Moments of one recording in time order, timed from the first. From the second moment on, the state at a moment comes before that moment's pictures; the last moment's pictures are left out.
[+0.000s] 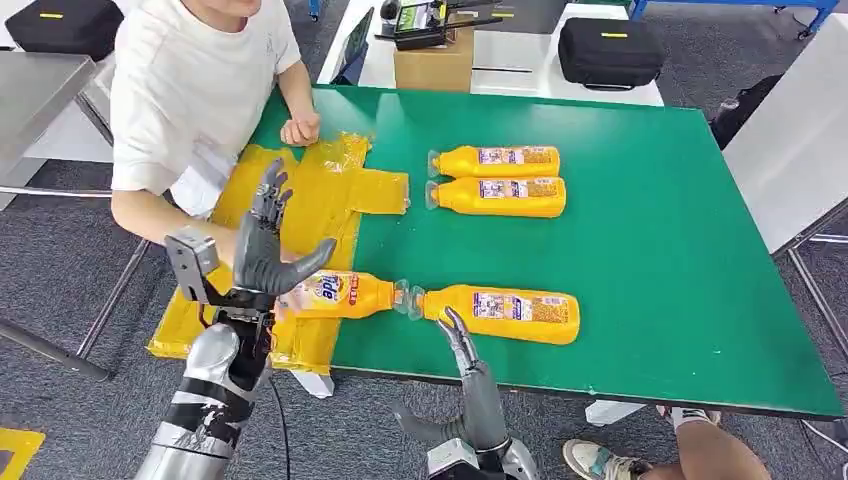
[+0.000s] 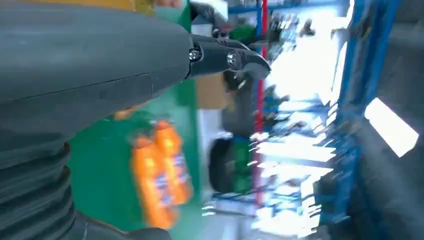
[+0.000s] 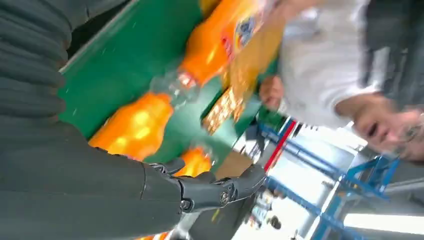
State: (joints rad) left arm -0.26 -0.15 -0.13 -1.33 0.11 0.00 -0.42; right arm 0.02 0.11 0.66 -1.20 0.48 -0.52 -0.66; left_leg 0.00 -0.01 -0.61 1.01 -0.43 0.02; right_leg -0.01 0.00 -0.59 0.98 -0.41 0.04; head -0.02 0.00
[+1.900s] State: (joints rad) left arm -0.04 -0.20 -0.22 -1.66 0.15 0.17 -0.49; right arm -0.56 -0.03 0.34 -0.52 0.99 -0.18 -0.30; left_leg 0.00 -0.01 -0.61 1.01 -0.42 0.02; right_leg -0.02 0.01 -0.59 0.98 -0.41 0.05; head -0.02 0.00
